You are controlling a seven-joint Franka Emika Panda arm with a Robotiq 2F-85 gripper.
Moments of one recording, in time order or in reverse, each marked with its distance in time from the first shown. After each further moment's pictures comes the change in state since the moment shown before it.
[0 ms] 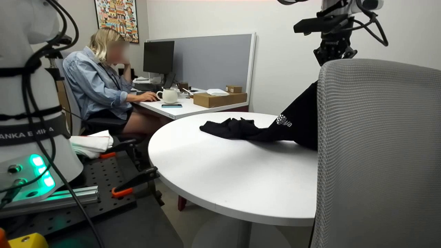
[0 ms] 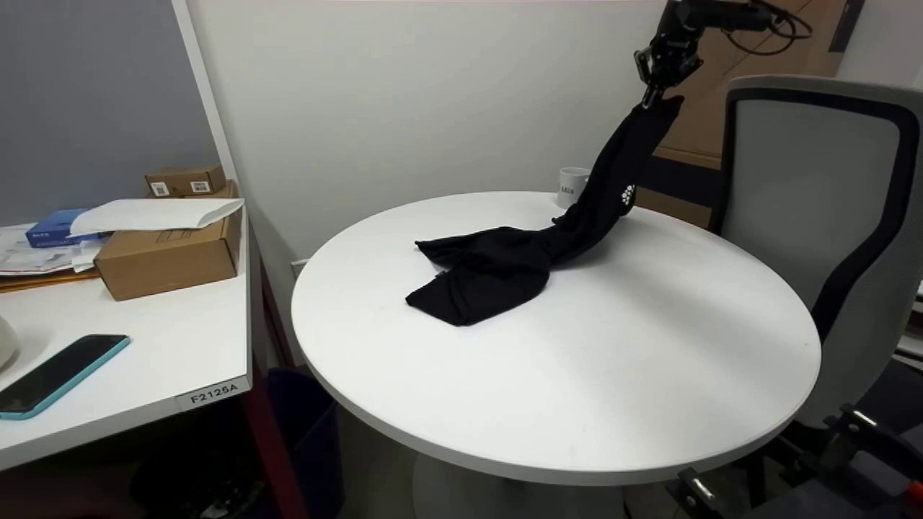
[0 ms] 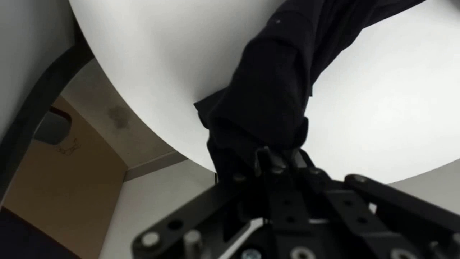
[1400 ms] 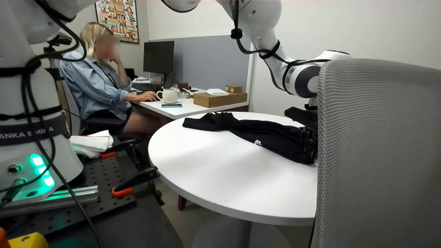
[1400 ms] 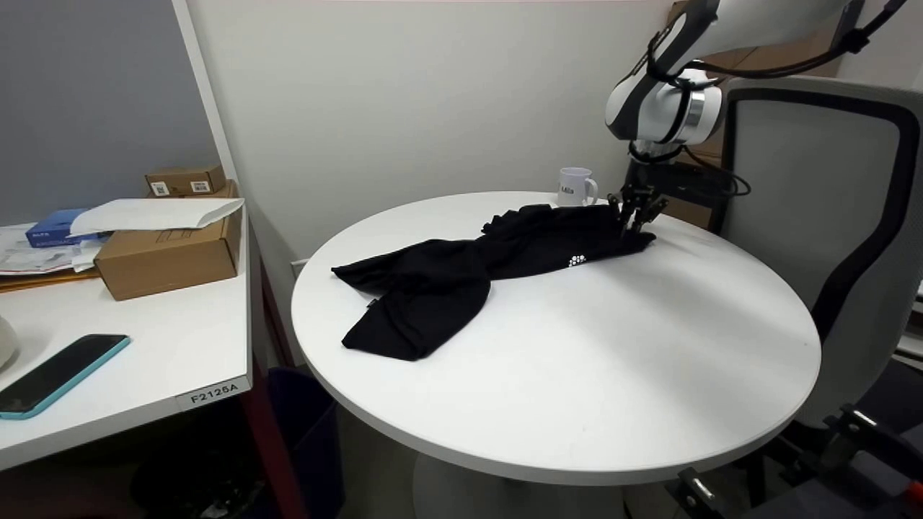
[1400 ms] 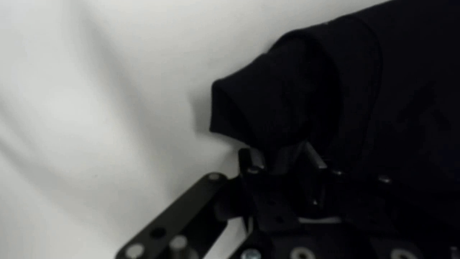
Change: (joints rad) arm -0.005 0.503 0.011 0.208 -0.029 0.088 0.011
